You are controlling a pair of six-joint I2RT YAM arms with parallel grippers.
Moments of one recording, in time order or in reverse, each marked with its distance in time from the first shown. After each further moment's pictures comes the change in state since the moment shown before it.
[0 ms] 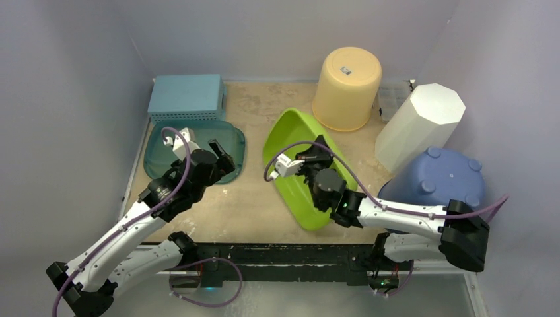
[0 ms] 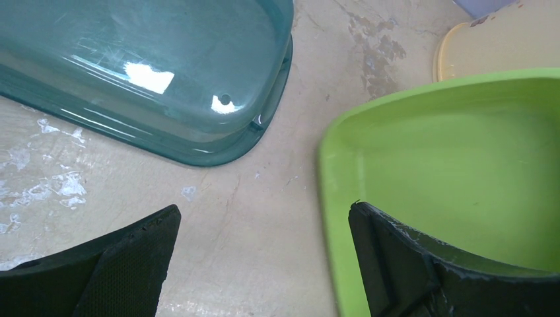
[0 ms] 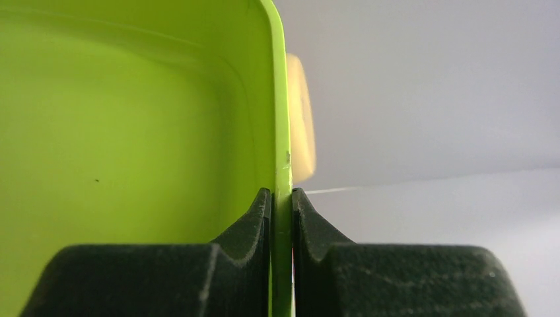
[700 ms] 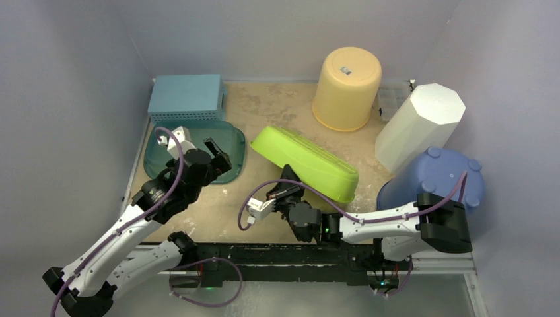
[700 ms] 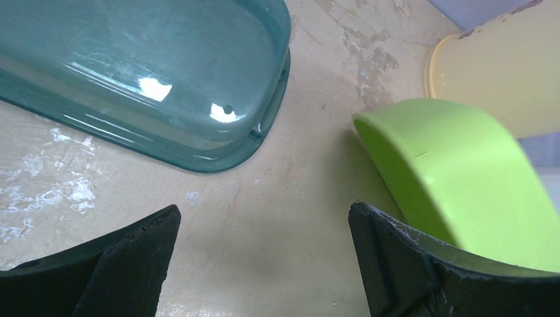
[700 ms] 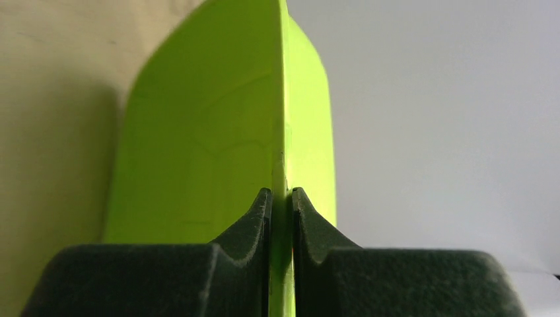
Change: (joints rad) left arm 0.007 -0.027 0.030 -0.024 -0.007 0.028; right arm 0.238 0.156 0.011 0.098 0.046 -0.127
